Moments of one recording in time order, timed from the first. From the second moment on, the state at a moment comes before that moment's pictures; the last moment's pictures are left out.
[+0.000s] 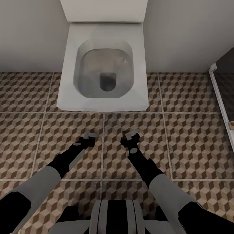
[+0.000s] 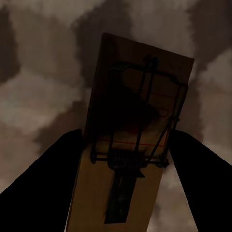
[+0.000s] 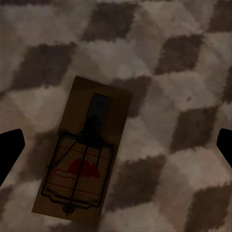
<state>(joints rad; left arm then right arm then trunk) -0.98 0.11 -0.61 -0.69 0.48 0.28 0.19 -0.89 0.17 0.43 -0.70 0.13 0.20 -0.31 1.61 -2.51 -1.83</state>
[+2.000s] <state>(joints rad) -0.97 0.08 -0.61 -0.68 0.36 0.20 0.19 -0.89 0.17 0.43 -0.70 0.13 0.19 -0.31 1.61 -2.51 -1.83</state>
